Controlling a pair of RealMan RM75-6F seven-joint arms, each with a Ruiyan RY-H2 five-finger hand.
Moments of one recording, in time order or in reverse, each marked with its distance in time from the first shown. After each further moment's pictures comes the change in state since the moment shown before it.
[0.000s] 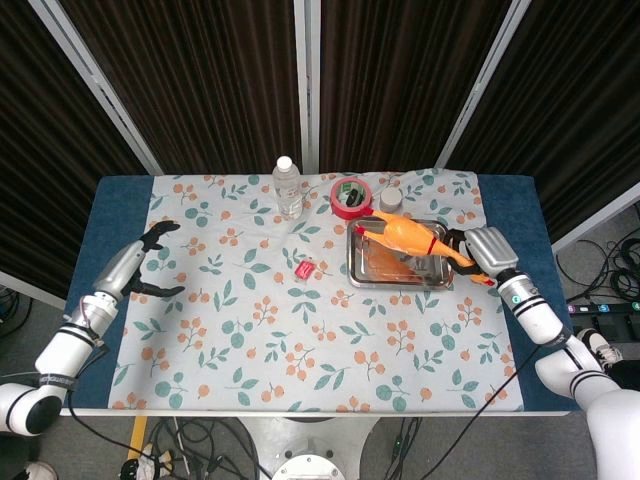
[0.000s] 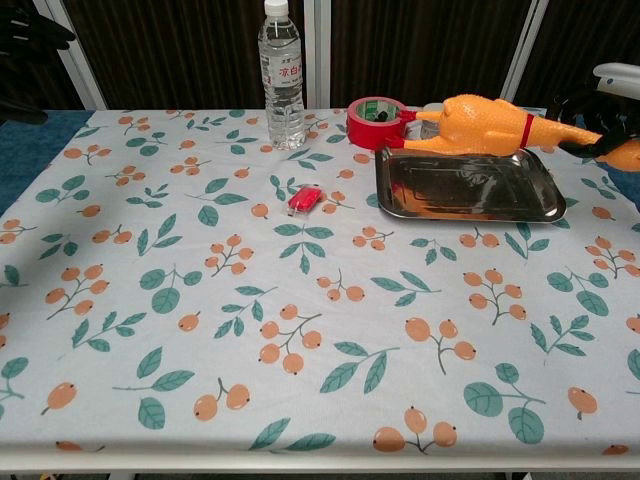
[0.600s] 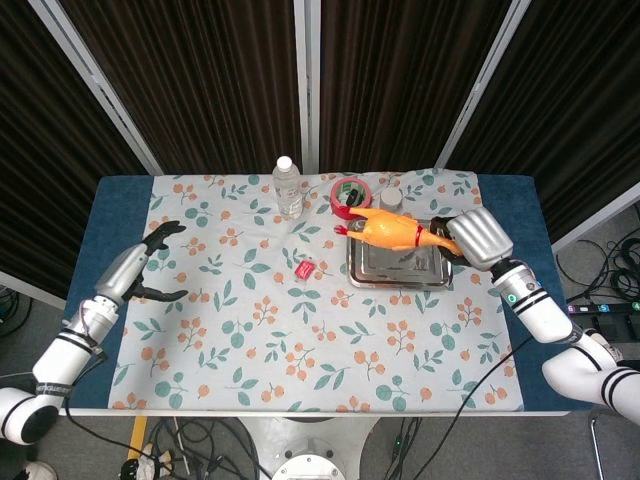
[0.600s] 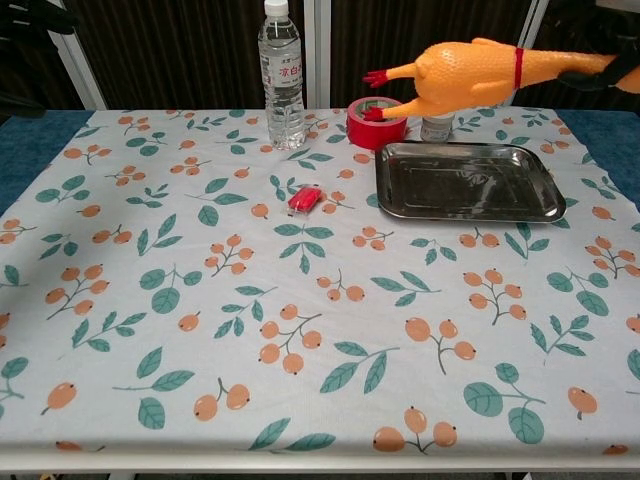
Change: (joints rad) left arm 0.018 0.010 0.023 -0.015 0.108 0.066 -0.035; right arm 0.054 0.336 0.075 -0.571 0.089 0.051 -0.535
